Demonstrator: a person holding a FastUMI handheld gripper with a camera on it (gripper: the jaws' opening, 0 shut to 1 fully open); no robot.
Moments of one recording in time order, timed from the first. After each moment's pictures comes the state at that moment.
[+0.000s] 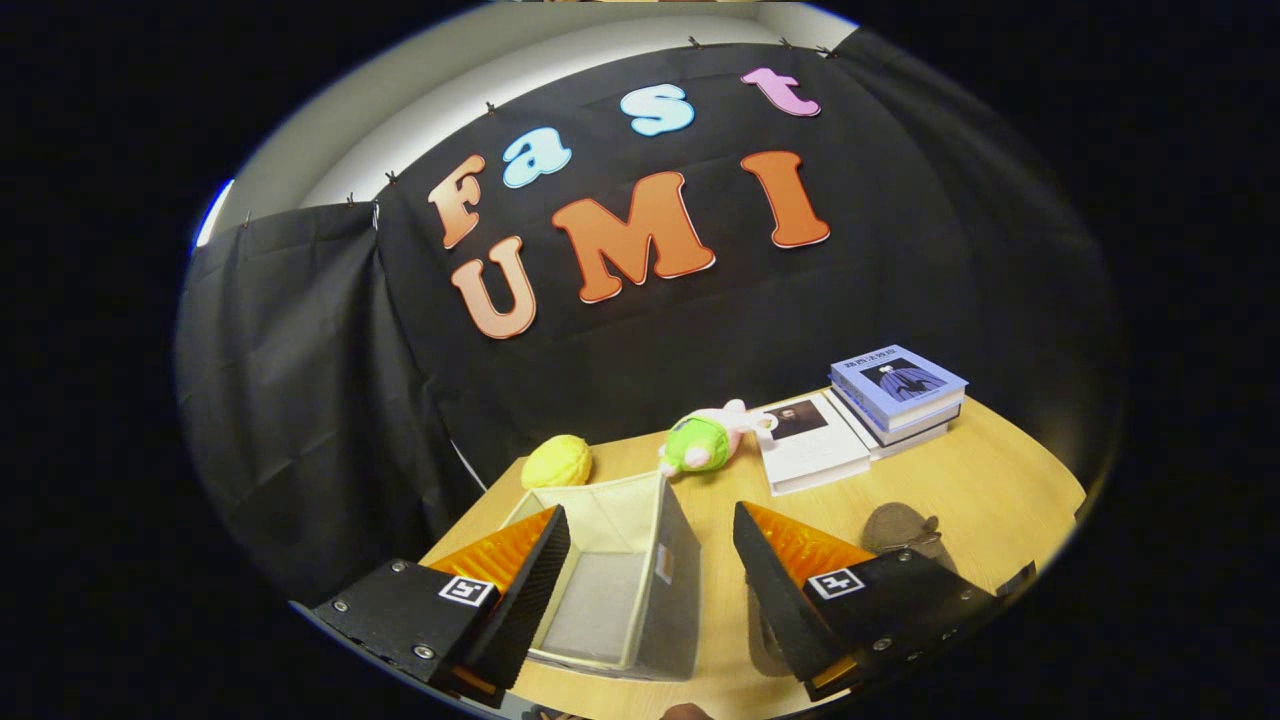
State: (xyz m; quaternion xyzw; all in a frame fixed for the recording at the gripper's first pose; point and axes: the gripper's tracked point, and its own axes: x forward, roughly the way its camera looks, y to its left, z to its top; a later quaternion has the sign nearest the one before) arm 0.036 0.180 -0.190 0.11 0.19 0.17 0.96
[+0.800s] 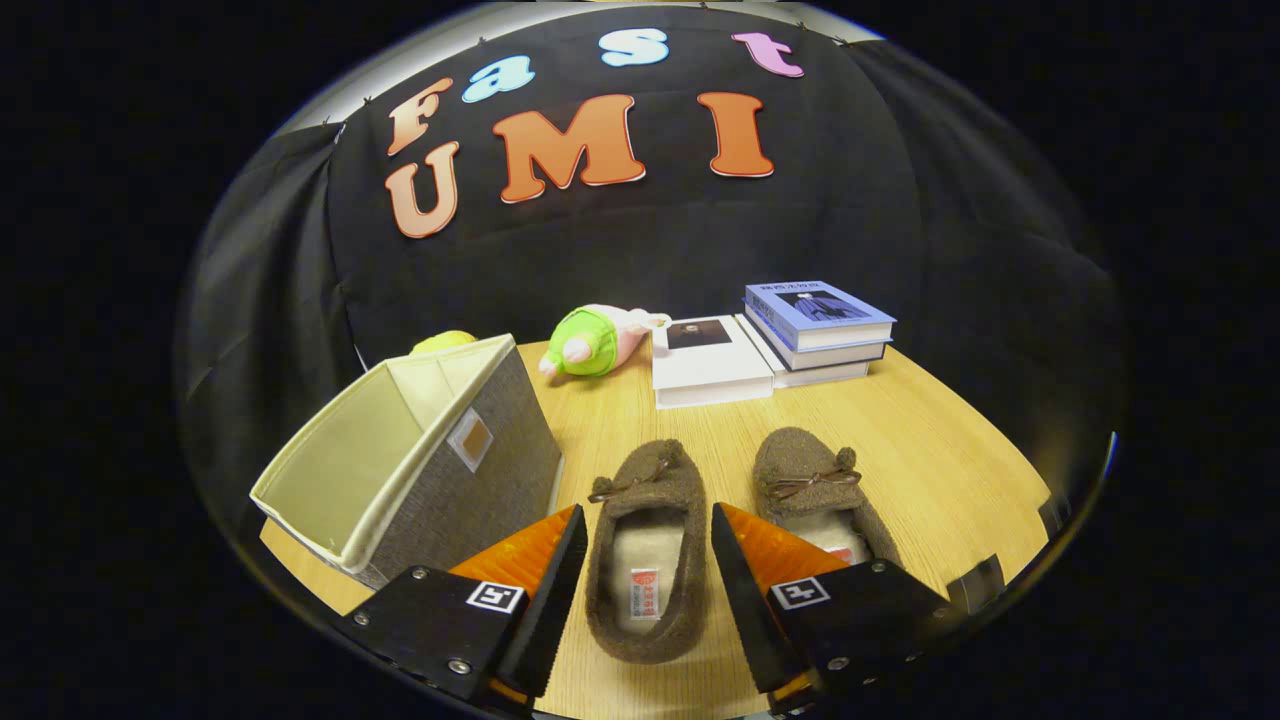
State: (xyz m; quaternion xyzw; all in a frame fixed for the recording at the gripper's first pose) arm 0.040 0.110 -0.331 0.01 0.28 0.09 0.95
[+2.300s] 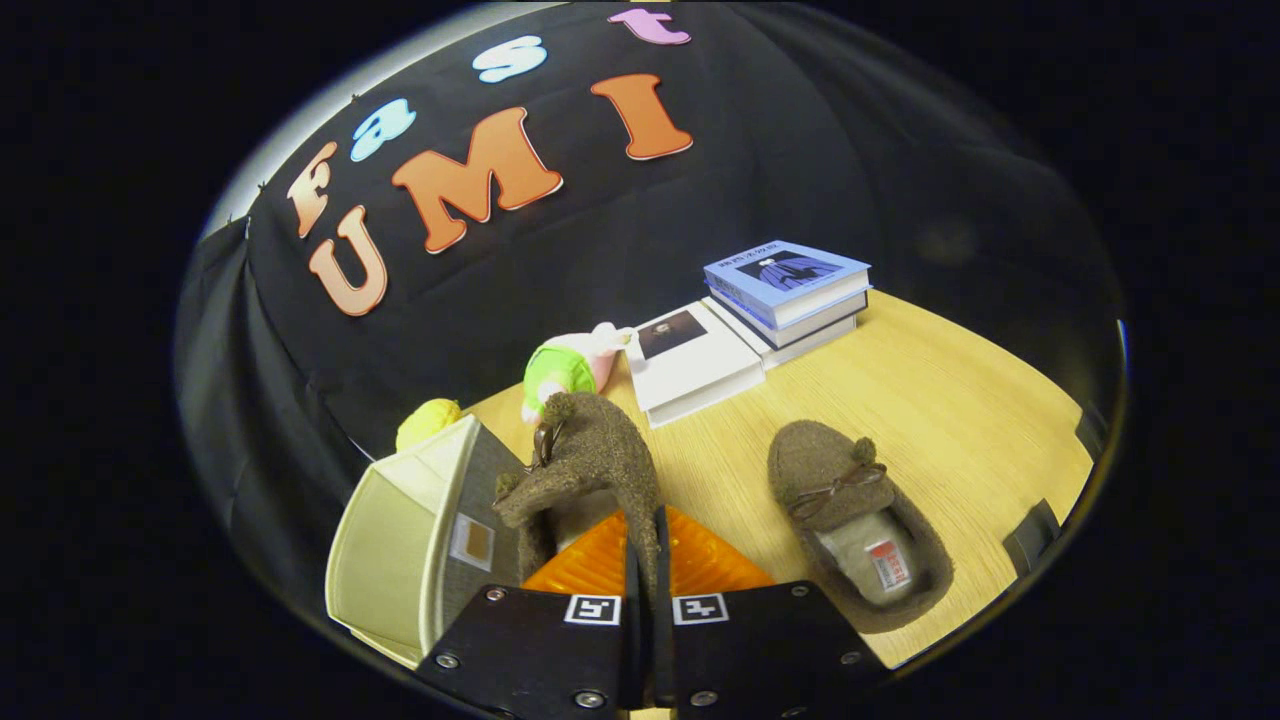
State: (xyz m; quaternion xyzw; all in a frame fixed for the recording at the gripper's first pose) arm 0.083 0.128 -0.281 0.17 0.30 0.04 0.94
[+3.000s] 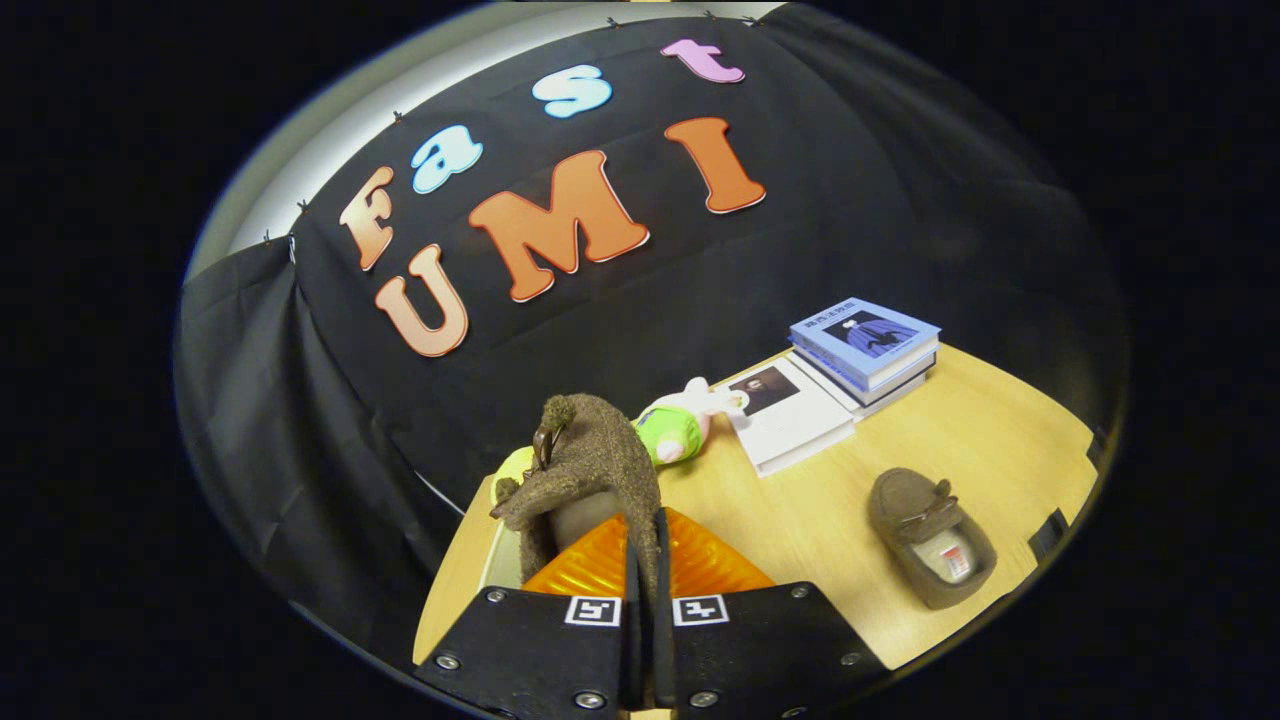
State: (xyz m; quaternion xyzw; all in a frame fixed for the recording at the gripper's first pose) arm 0.071 0.225 -0.180 0.19 0.25 0.11 0.94
